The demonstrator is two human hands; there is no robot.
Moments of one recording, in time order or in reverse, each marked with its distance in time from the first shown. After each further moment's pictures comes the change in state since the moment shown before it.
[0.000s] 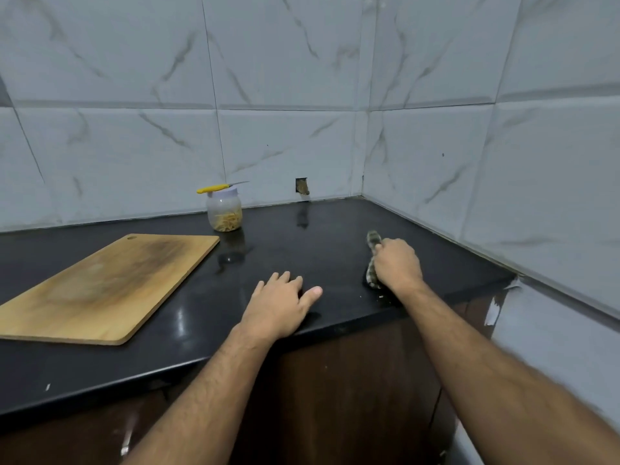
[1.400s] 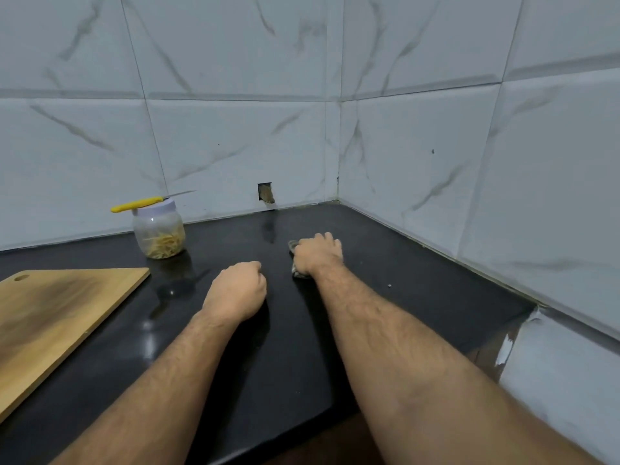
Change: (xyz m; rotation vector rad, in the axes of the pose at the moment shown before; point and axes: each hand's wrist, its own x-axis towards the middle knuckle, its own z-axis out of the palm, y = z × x) left_hand 0.163 -0.014 0.005 -0.067 0.199 -0.109; right_hand 0.132 -0.066 0.093 -0.255 -0.361 -0.083
